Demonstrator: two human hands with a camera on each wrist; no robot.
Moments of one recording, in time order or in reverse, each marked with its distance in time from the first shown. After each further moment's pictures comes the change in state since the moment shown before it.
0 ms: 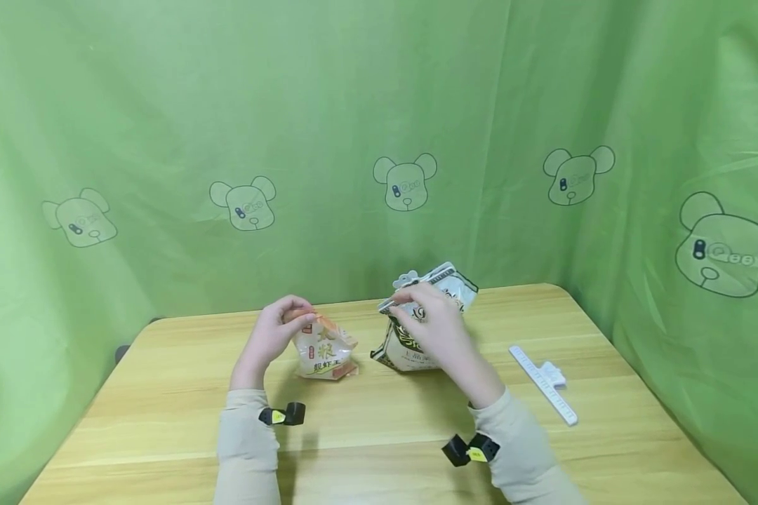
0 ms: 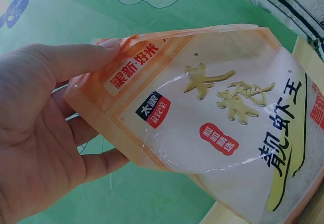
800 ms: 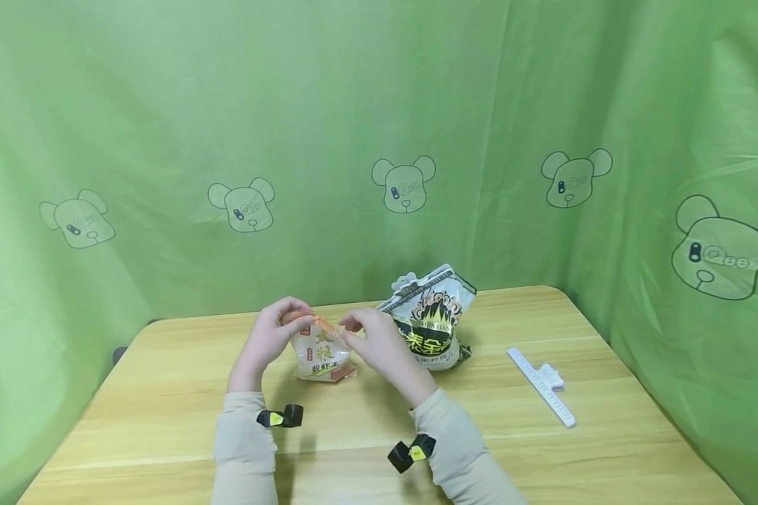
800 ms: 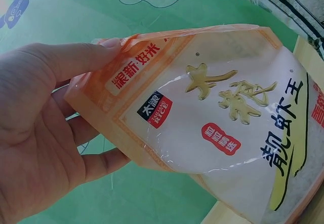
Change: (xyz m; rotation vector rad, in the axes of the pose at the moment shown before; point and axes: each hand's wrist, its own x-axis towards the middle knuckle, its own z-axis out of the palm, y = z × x) left_hand -0.001 0.002 -0.001 -0.009 -0.002 -0.003; right_hand 0.008 -0.018 0.079 0.088 -0.246 0.126
